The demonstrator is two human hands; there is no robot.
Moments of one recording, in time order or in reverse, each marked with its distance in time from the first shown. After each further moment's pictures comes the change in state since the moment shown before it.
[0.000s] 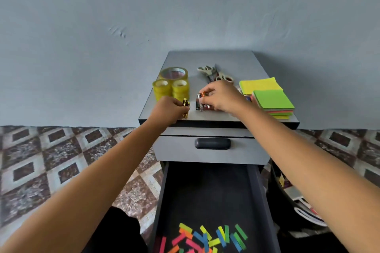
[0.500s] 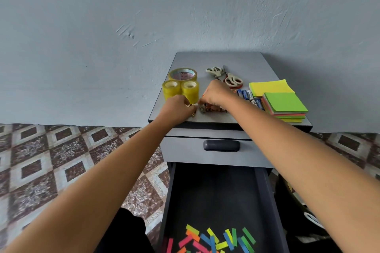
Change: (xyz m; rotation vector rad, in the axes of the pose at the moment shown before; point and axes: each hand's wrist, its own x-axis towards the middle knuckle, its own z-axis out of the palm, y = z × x) left_hand 0.019 -0.009 -0.005 0.367 0.019 0.124; right_hand 0.044 -0.018 0.027 -0.257 -0.080 0.230
